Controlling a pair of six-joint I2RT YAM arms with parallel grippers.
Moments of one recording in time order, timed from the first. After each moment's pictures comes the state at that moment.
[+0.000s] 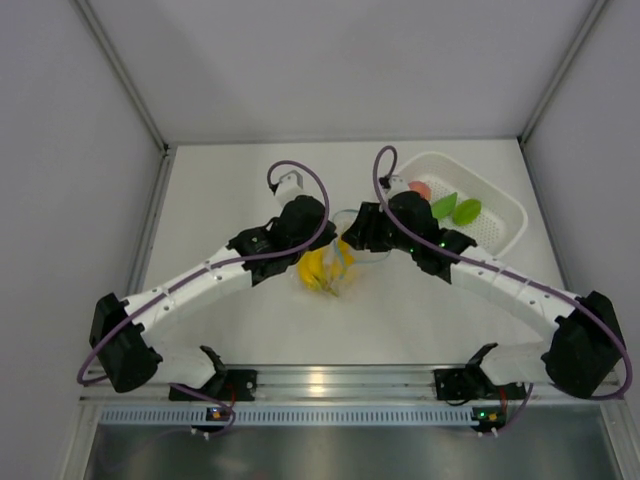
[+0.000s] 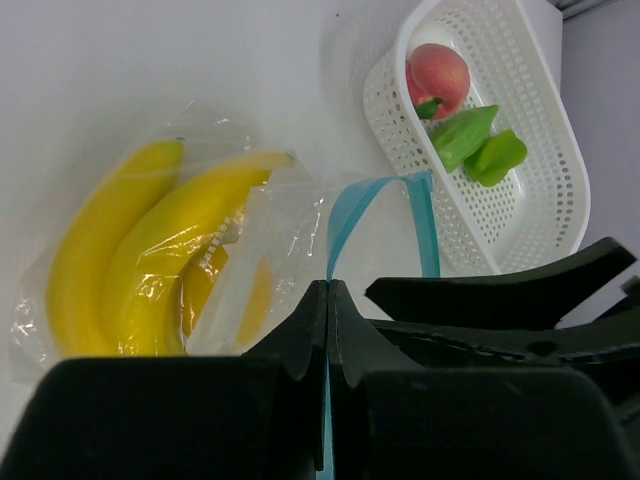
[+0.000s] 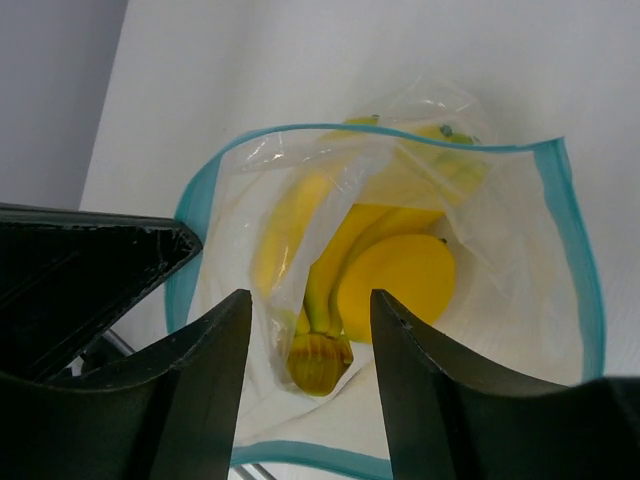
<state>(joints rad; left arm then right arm) -0.87 1.34 1.17 -0.40 -0.42 -1.00 0.69 1.27 0.96 -0.17 -0.07 0.62</state>
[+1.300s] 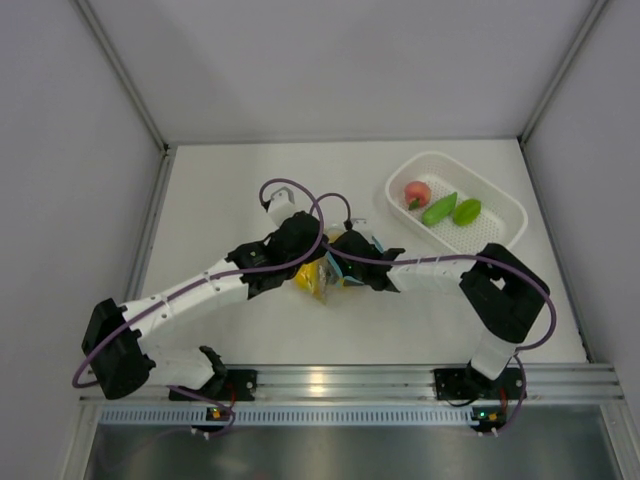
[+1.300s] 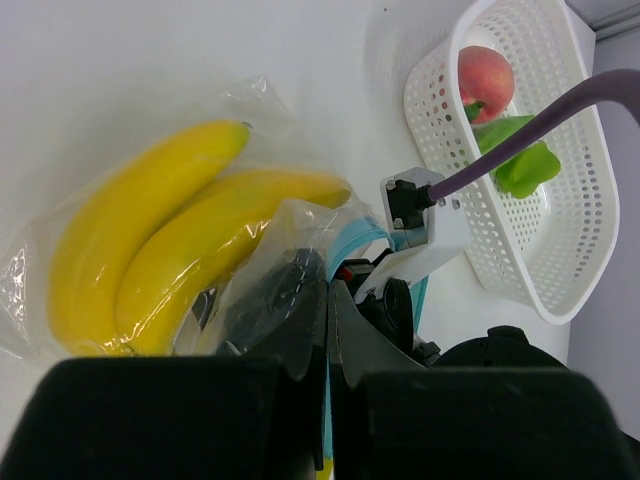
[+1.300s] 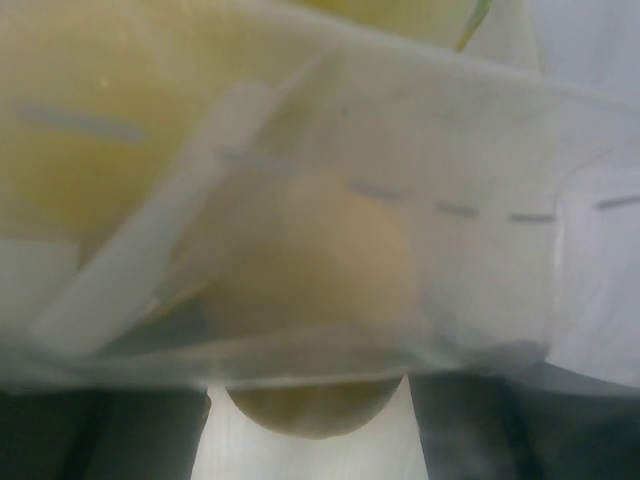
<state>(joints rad) -0.89 1.29 1.02 -0.34 -0.49 -1.09 0.90 1.72 0.94 -0.11 0.23 0.76</state>
